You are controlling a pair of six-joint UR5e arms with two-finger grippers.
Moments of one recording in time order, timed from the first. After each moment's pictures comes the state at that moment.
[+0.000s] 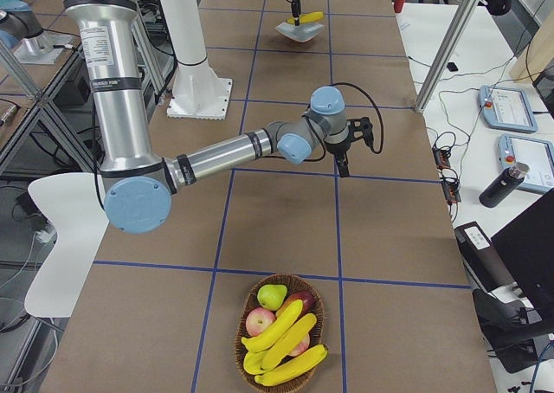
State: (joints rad) left arm -0.85 -1.49 -1.92 -2.33 -2.11 -1.03; right arm 1.21 -1.50 1.76 -1.13 2.16 0.54
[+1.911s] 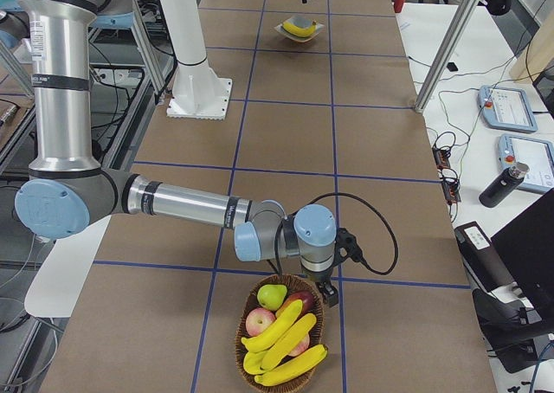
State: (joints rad) left arm -1.13 -1.46 -1.91 -2.27 -2.31 -0.61; right arm 1.60 -1.61 1.39 -1.25 2.28 -0.54
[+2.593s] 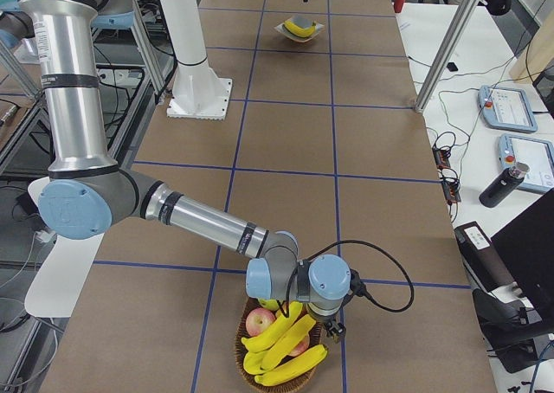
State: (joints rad) left arm -1.13 -1.46 -1.92 -2.27 -2.31 -0.61; right arm 1.62 -1.47 1.11 -1.20 2.30 -0.72
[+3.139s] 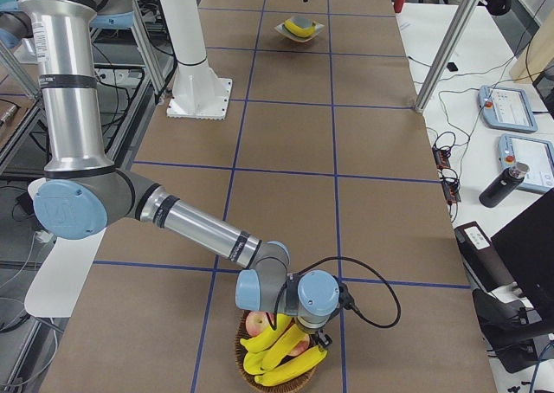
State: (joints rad) left arm -1.13 -1.46 -1.92 -2.27 -2.31 -0.61; right arm 1.62 -1.51 1.09 -1.19 2.31 -0.73
